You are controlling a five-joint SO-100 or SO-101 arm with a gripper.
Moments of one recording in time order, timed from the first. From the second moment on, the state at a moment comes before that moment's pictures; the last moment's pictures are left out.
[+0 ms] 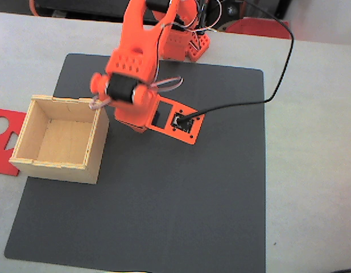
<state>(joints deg) 10.5 69.7 74.4 101.5 0.0</state>
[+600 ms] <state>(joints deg) 15.4 96.9 54.2 103.0 -6.8</state>
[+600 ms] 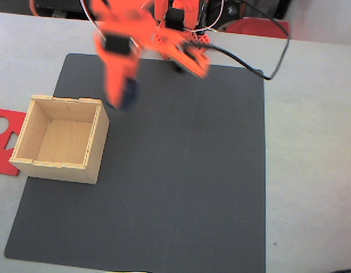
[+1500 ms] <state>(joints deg) 42.1 85.0 42.9 90.4 -30.0</state>
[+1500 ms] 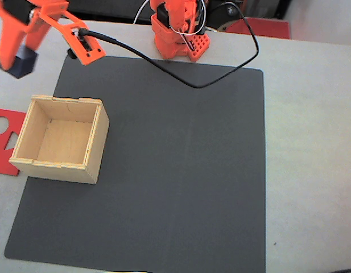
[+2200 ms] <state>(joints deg) 41.2 59.4 30.1 81.1 -36.7</state>
